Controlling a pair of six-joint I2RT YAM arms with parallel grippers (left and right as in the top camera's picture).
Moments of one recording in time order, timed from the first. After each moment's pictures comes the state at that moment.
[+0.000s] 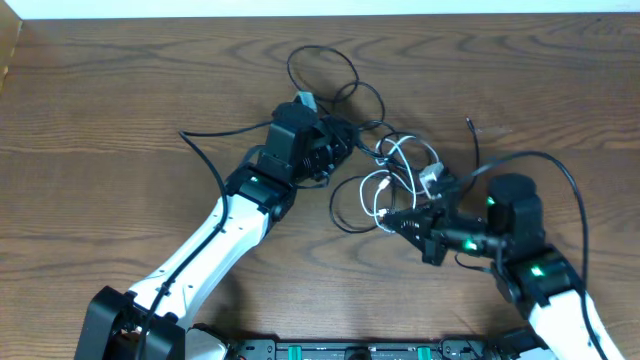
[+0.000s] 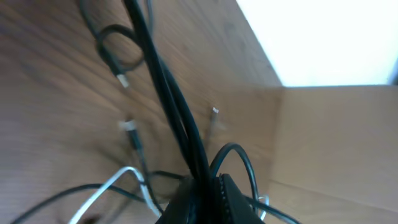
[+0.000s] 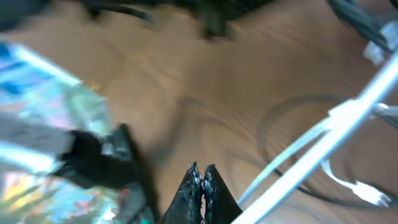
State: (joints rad) left arm -0.49 1.47 0.94 -0.05 0.25 -1.19; right arm 0.30 0.88 0.54 -0.19 -0.94 0.23
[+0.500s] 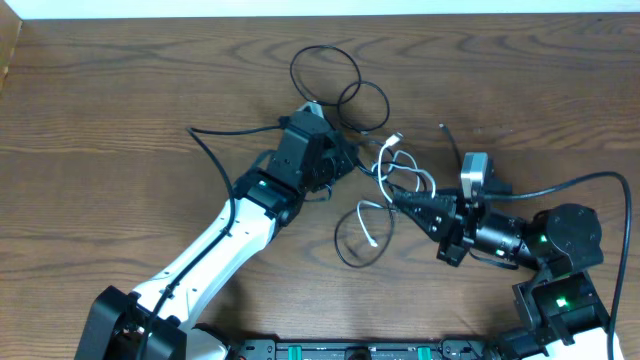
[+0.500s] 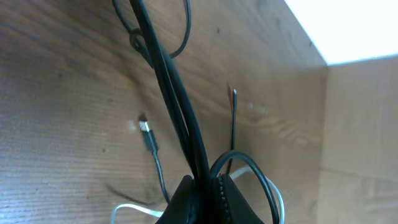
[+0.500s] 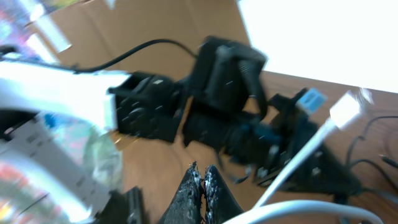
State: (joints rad) left arm -0.55 1.47 0.94 -0.16 0.20 -1.05; right arm 0.29 0.73 0.58 0.18 -0.91 0.43
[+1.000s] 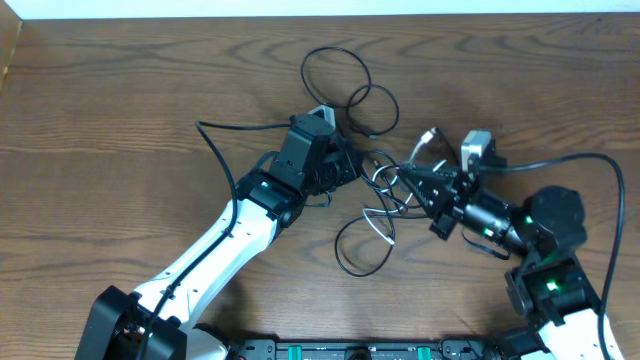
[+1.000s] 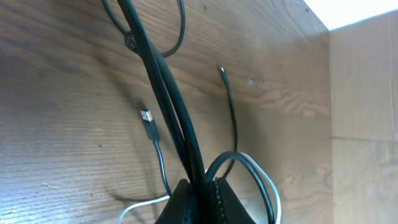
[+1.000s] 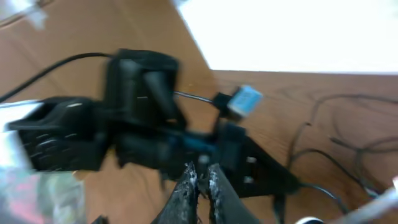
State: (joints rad) left arm -0.55 1.47 0.94 -0.18 0.28 -0.91; right arm 0.29 0.84 0.58 0.15 -0.68 0.45
